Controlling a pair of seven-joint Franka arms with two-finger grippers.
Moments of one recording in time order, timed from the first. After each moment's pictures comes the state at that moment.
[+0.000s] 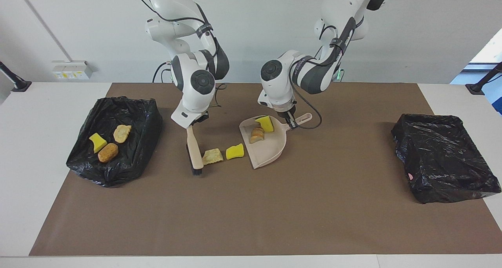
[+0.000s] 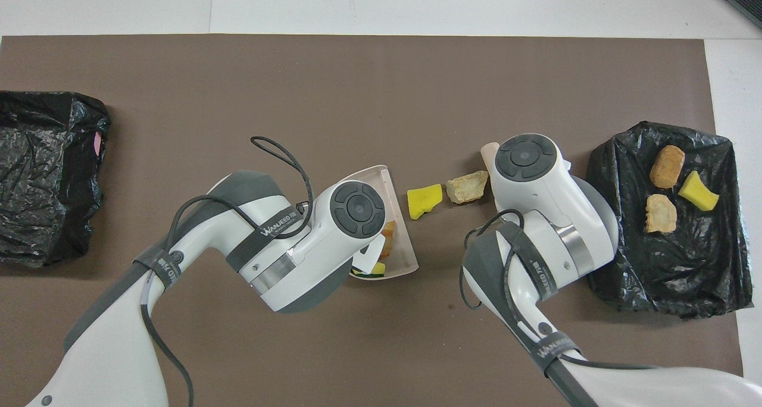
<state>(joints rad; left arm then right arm) -0.08 0.32 -0.66 -1.87 0.41 1.83 0.40 0.34 0.23 0.02 -1.95 -0.23 1.79 0.17</state>
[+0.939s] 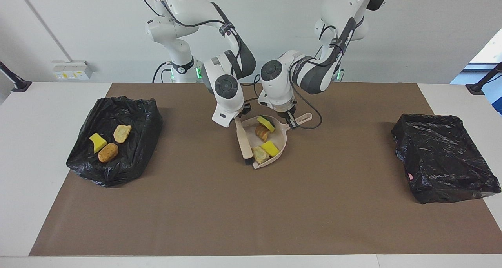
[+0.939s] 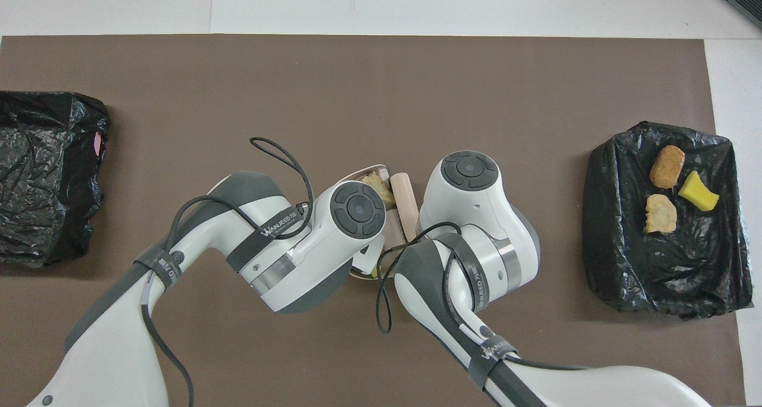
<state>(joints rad) -0.08 0.32 -0.66 -1.87 0.41 1.83 0.40 0.43 0.27 0.09 -1.92 0.22 1.86 0.17</state>
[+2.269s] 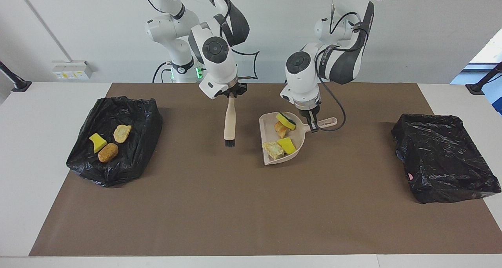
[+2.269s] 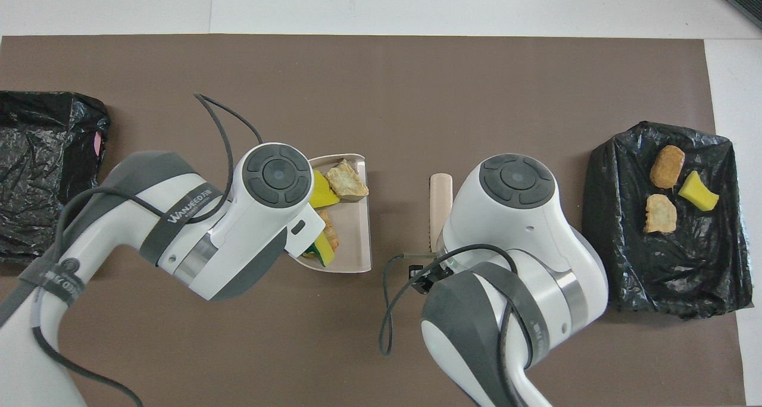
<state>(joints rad) -0.02 0.17 -0.55 -1.87 0.38 1.83 0.87 0.43 0.05 0.09 -1.92 0.23 1.66 0.52</state>
